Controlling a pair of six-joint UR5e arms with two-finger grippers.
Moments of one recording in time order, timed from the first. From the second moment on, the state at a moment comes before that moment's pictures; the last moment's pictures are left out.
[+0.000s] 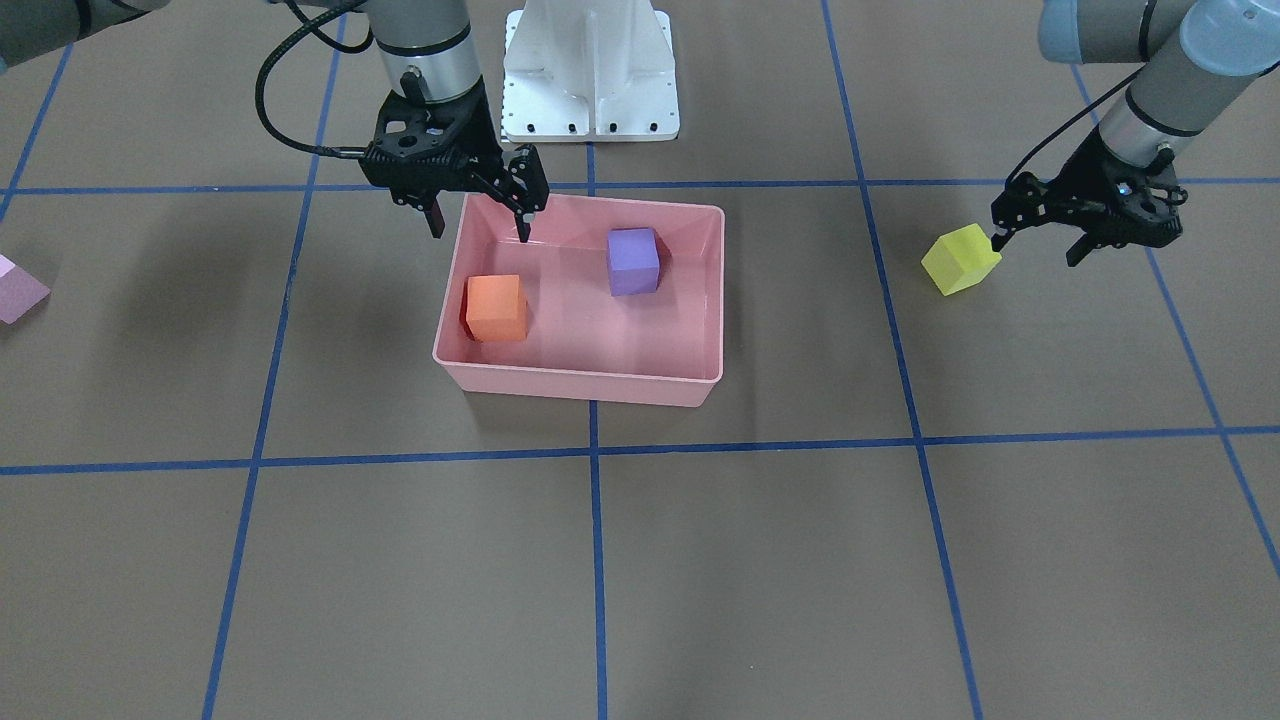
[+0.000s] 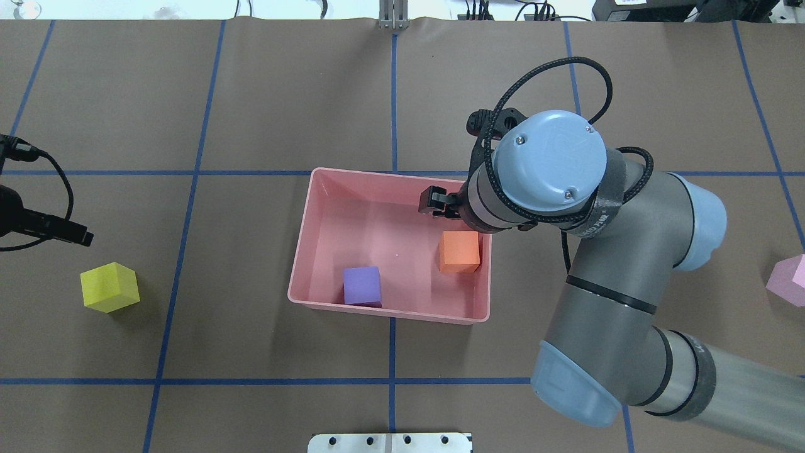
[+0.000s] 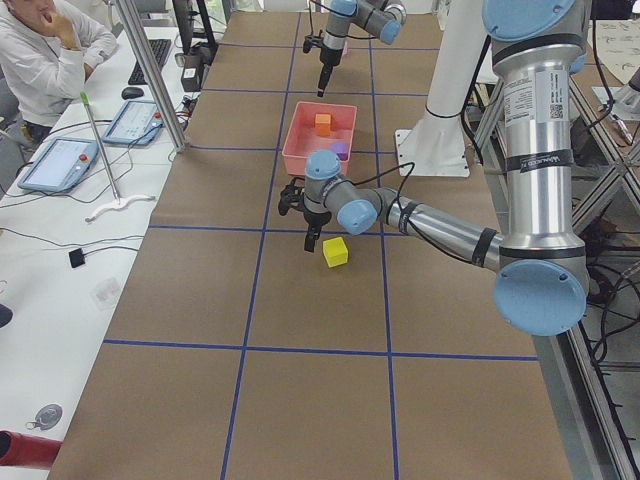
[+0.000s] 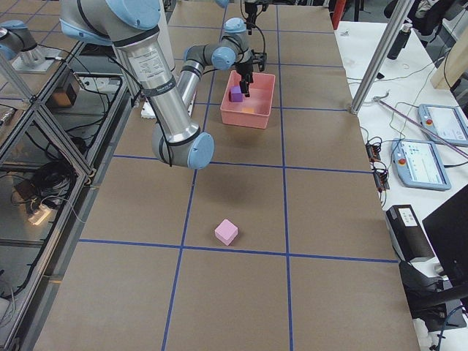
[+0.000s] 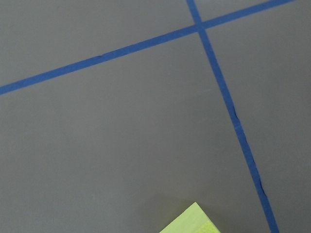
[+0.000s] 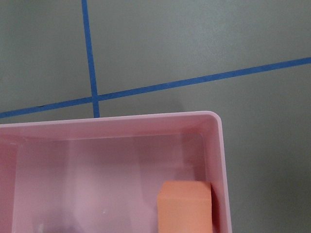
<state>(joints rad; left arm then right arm) -0.94 -1.45 -1.97 -1.98 -2.15 -0.72 0.53 -0.97 2.01 -1.76 1.73 1.38</state>
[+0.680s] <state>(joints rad) -0.89 -1.42 -1.98 -2.03 -2.06 -1.13 0.75 -1.00 2.01 -1.76 1.91 1.11</state>
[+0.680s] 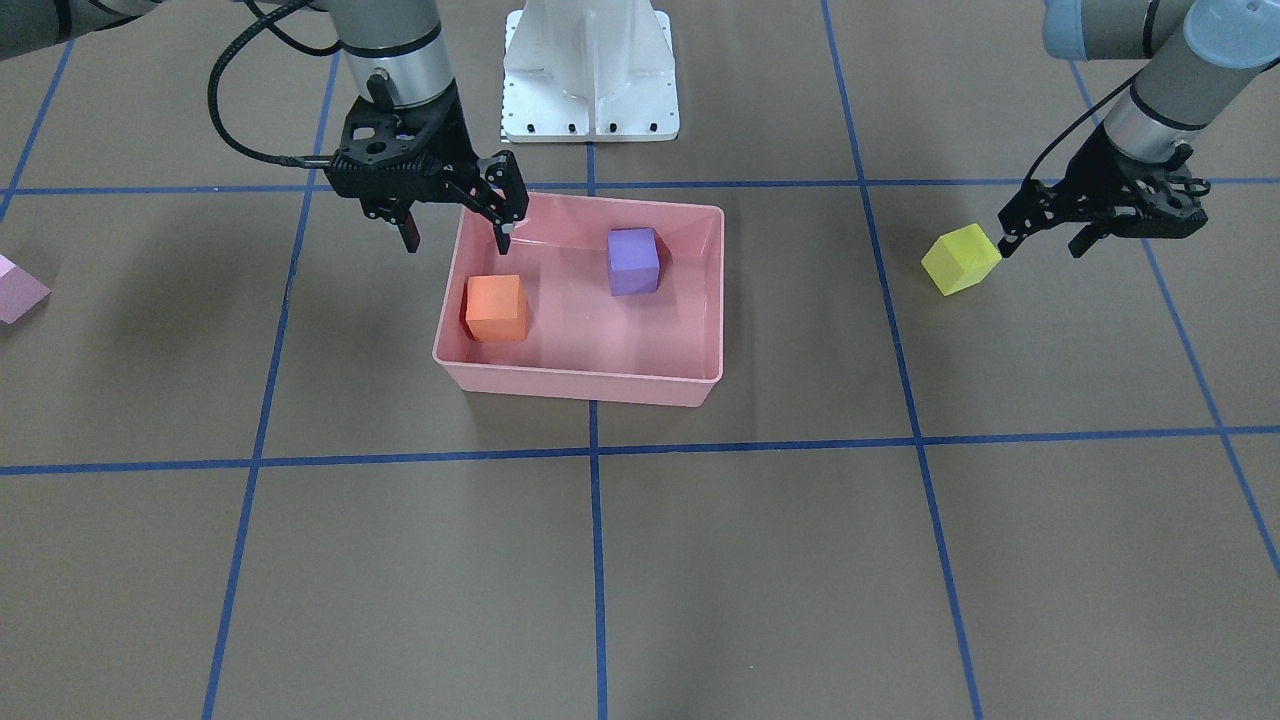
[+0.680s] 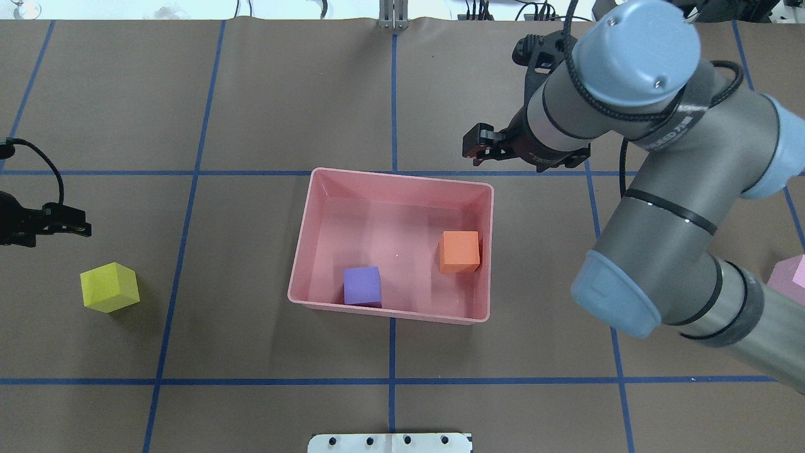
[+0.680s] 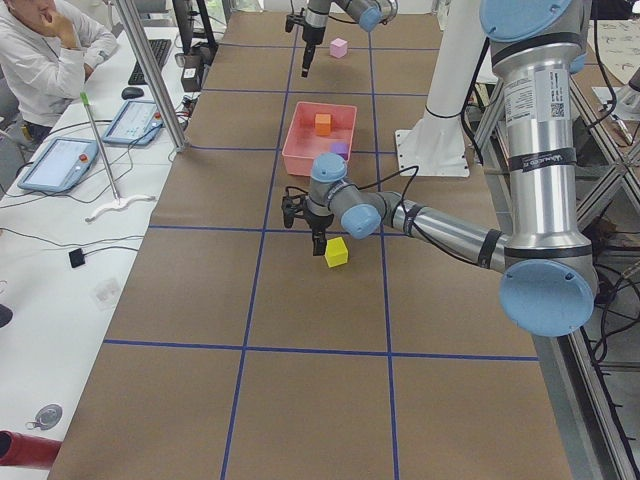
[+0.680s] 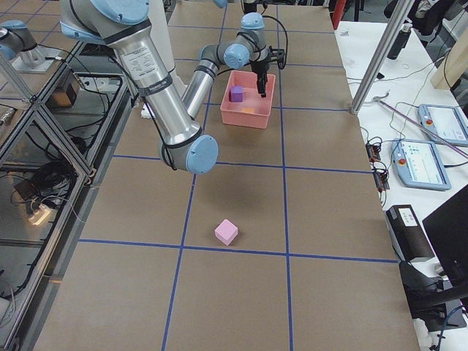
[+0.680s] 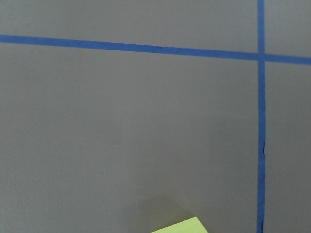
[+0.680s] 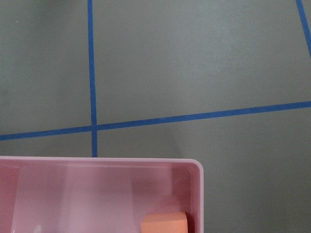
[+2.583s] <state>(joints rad) -0.62 -1.41 -1.94 -2.03 -1.86 -1.28 0.95 -1.19 2.02 -1.73 2.04 0.75</state>
